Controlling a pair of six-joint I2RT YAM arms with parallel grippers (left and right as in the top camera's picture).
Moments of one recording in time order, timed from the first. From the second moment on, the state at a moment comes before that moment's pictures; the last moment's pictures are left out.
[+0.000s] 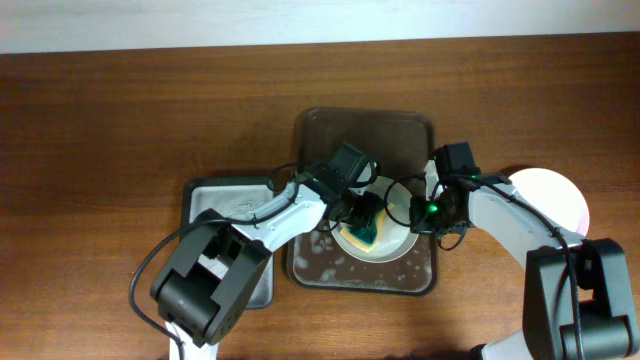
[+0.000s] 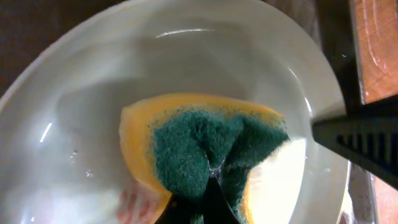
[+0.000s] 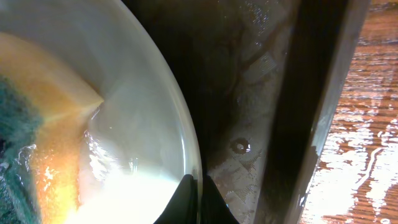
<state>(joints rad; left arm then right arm) -0.69 2.01 1.24 -0.33 0.31 -0.37 0.12 1.68 0.89 -0.63 -0.23 0.19</state>
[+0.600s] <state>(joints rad) -0.66 2.06 1.44 -0.63 0.09 -0.46 0.12 1.69 0.90 -0.65 -0.24 0.17</state>
